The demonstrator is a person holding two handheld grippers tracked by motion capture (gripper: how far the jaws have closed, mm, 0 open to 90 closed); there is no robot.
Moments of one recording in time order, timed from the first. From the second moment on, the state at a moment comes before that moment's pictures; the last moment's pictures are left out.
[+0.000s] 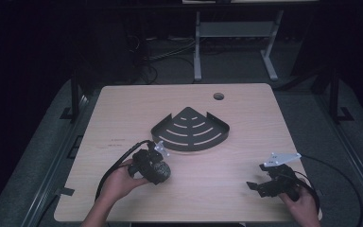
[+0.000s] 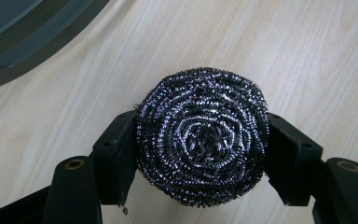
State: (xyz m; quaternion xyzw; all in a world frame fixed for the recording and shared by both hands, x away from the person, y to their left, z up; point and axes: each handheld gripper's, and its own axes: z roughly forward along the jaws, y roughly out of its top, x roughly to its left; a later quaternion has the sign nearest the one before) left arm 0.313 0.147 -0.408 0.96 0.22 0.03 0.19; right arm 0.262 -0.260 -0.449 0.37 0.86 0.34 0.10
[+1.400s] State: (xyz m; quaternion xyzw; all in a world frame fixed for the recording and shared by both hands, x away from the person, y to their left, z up) left arm 0.347 0.117 -0.397 0.96 0.20 0.01 0.18; right arm 0.265 -0.262 -0.449 0.38 0.86 0.34 0.10
